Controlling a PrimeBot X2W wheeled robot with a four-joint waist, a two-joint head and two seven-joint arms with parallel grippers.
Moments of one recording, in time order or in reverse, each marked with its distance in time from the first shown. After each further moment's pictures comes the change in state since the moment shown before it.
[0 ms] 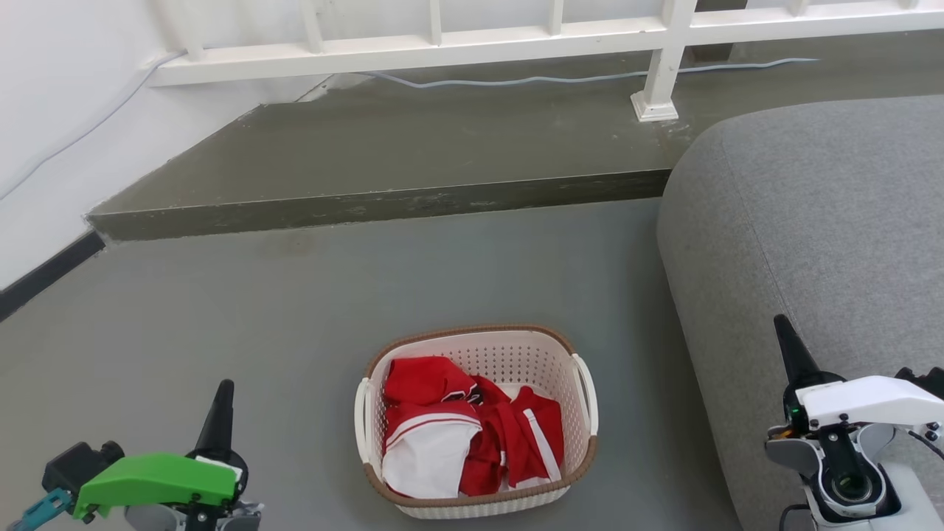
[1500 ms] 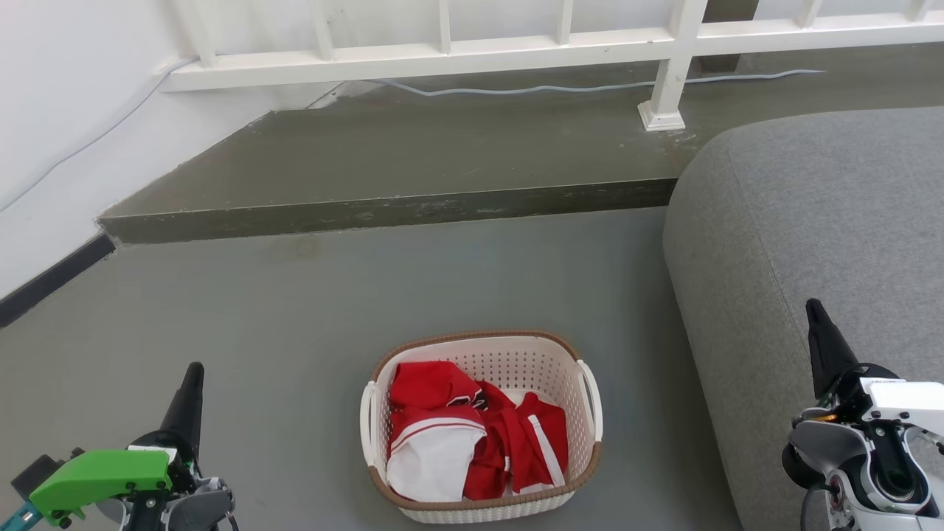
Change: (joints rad) left arm -0.047 0.001 0.099 0.056 -0.409 -0.083 0.088; right arm -0.005 0.031 -0.124 -0.024 0.376 0.055 0.101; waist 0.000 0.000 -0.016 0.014
